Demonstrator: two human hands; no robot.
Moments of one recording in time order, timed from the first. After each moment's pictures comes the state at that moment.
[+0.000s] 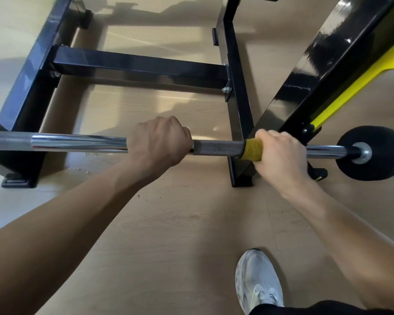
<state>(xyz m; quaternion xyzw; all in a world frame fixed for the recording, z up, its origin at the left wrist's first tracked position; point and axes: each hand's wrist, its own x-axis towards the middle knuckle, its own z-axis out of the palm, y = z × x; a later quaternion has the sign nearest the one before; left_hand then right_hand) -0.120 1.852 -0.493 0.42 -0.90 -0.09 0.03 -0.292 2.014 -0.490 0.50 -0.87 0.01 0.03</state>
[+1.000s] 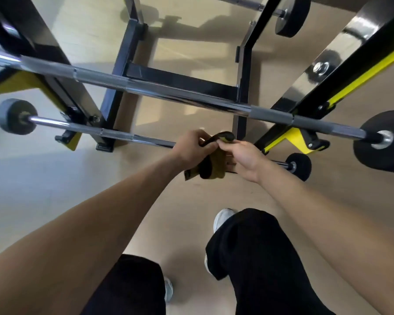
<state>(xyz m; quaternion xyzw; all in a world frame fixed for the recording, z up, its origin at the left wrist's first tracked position) -0.062 1.918 -0.219 0.44 -0.68 -0.59 0.03 -0.209 1.997 -0.233 0.11 -0.70 0.36 -0.60</state>
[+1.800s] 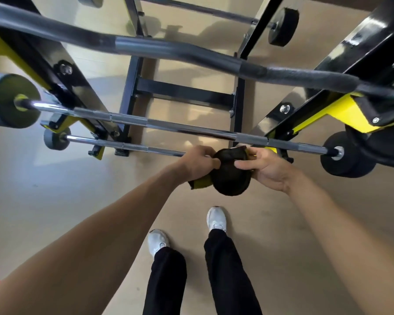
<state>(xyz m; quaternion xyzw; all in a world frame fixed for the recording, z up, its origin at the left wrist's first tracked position) -0.055 1.906 -0.051 0.42 -0.62 -0.65 -0.09 -0.239 2.008 -0.062 0.12 -0.62 0.38 -0.67</state>
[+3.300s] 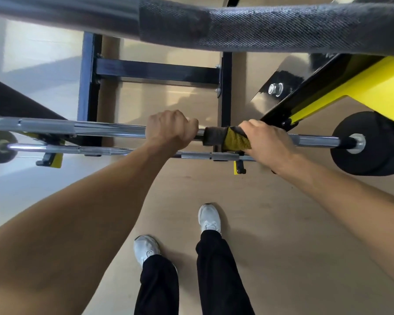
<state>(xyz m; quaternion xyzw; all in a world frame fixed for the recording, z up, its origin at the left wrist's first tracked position) -0.178 1.841 -0.190 0.45 -0.86 -0.14 -0.17 -0.354 1.983 -0.174 0.59 -0.78 -0.06 -0.20</state>
